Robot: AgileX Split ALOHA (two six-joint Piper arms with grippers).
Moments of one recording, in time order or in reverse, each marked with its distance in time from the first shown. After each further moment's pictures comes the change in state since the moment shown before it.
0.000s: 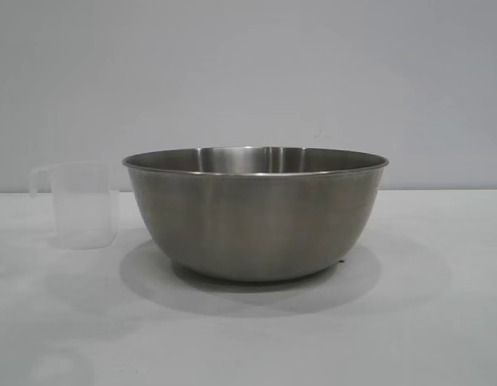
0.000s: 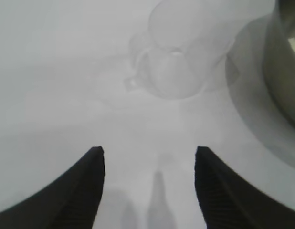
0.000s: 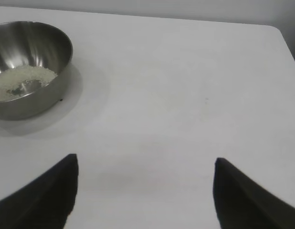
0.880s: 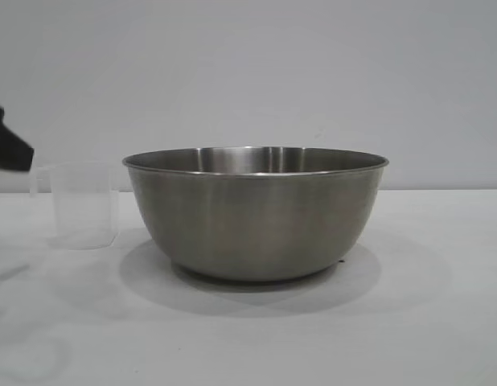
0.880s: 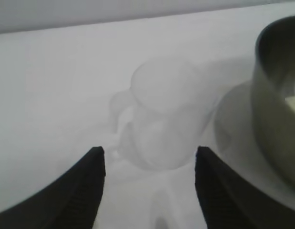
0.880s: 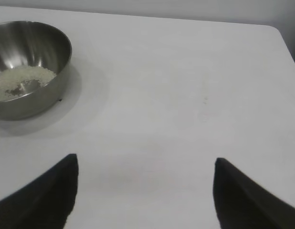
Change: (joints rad) left arm 0.000 0.326 0.303 -0.005 -1.265 0.104; right arm 0.000 0.000 0.000 0.000 0.000 0.000
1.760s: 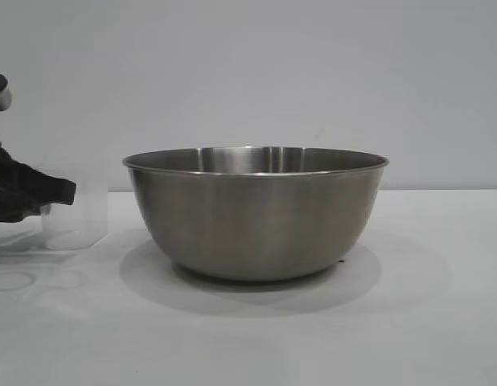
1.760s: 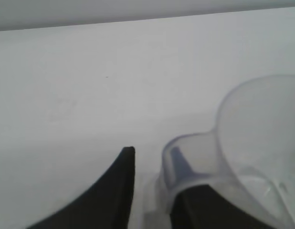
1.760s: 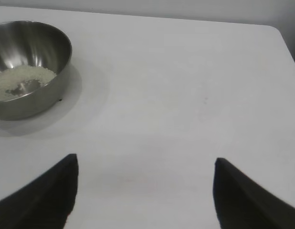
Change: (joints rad) left arm 0.000 0.548 -0.295 -0.279 -0.169 0.154; right arm 0.000 0.000 0.000 -0.002 0.000 0.000
